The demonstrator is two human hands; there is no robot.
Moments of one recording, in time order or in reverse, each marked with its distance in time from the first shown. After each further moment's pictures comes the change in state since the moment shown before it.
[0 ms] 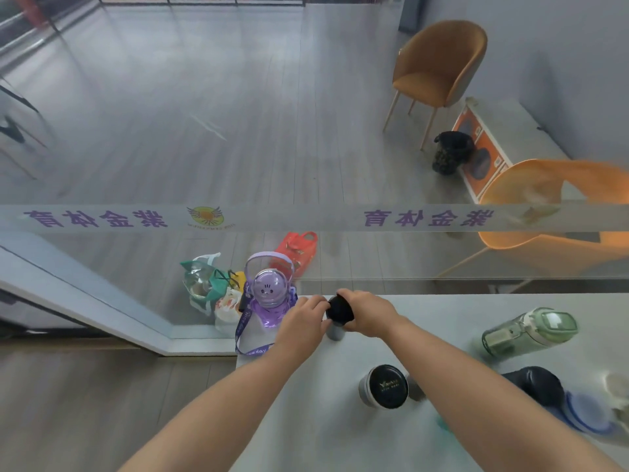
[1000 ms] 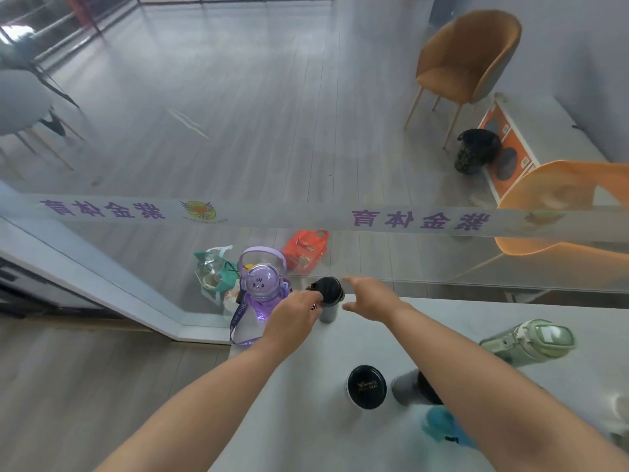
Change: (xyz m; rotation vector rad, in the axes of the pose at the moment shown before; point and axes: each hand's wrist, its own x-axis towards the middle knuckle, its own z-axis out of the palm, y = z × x) left_hand 0.004 0.030 -0.012 -0.064 0.072 -0.113; right_hand 0.008 0.041 -0.030 0.063 -0.021 -0.017
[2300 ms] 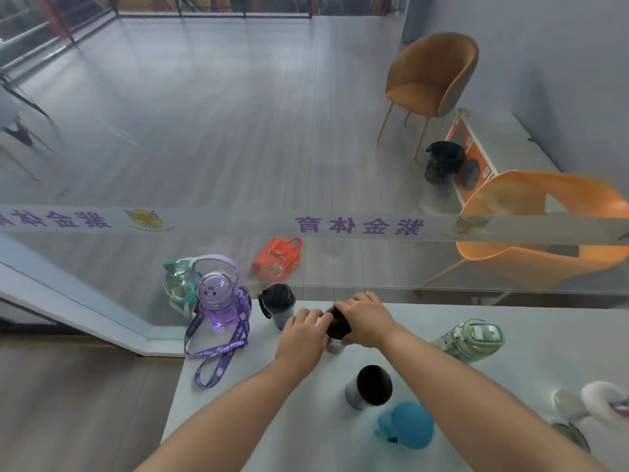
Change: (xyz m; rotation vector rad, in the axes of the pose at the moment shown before) left_hand 0.007 0.104 0.077 0.295 -0.189 0.076; right_hand -0.054 0.091 0.001 -0.384 0.057 -0.154
